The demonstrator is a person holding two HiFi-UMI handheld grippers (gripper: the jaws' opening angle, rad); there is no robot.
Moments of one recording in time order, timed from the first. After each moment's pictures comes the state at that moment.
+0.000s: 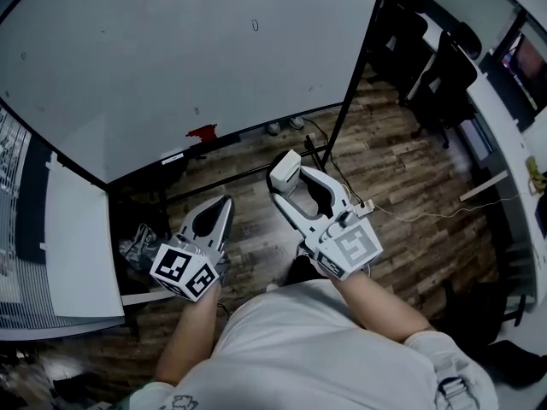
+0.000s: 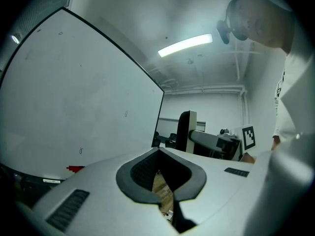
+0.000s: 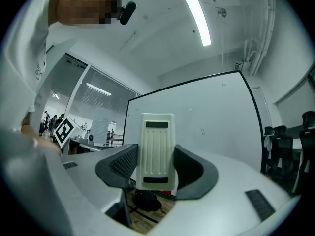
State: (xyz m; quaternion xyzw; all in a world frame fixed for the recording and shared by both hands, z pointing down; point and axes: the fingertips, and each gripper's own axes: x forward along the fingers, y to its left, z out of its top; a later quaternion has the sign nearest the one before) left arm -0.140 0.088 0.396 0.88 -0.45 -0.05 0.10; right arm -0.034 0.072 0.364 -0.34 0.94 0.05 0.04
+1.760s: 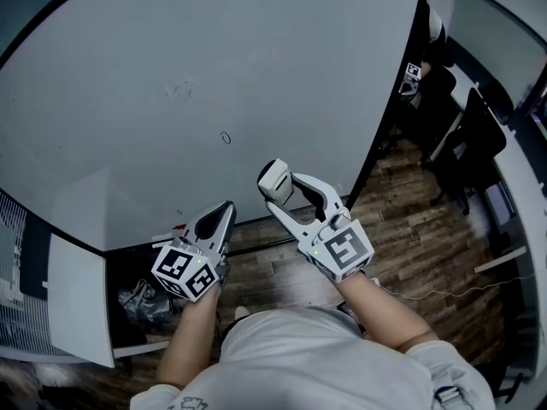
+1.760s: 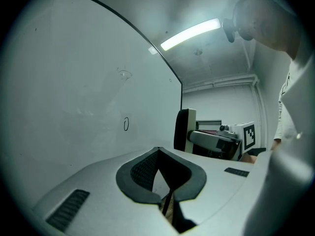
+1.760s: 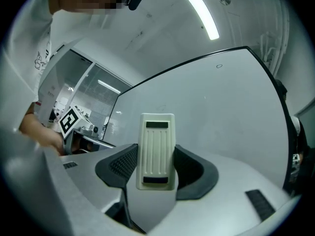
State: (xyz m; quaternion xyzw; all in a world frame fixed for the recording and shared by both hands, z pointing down) left arm -0.075 -0.243 0.348 0.87 -0.49 -0.05 0.06; right arm 0.016 -0.261 0.313 -0.27 0.95 0.12 0.03
